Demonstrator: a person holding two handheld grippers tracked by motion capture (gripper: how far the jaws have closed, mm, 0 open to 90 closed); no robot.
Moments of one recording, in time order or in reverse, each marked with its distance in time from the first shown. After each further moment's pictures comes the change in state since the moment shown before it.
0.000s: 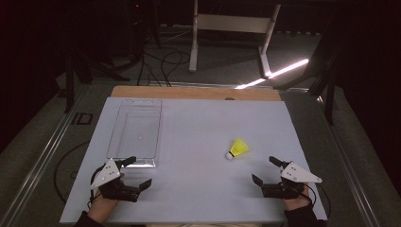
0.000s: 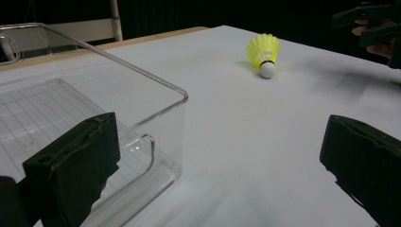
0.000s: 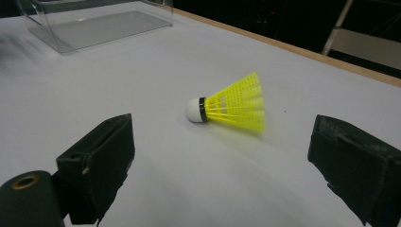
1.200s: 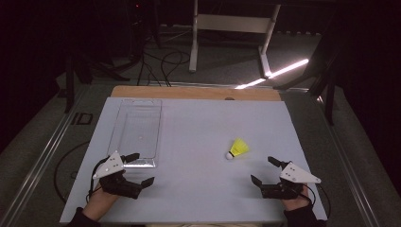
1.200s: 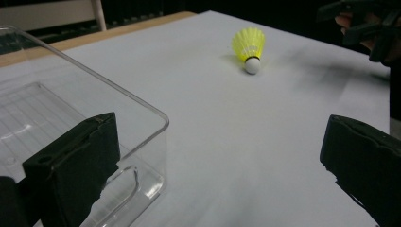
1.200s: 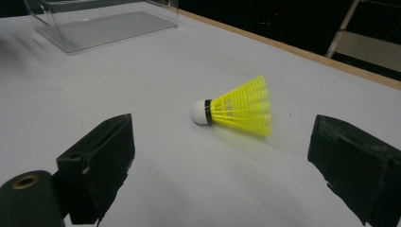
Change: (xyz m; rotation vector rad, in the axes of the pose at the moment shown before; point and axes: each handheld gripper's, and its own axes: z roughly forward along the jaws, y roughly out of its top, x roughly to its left) left arm -0.002 0.038 0.002 0.119 -0.068 0.015; right arm 0.003 0.002 0.001 -0.003 0.014 -0.013
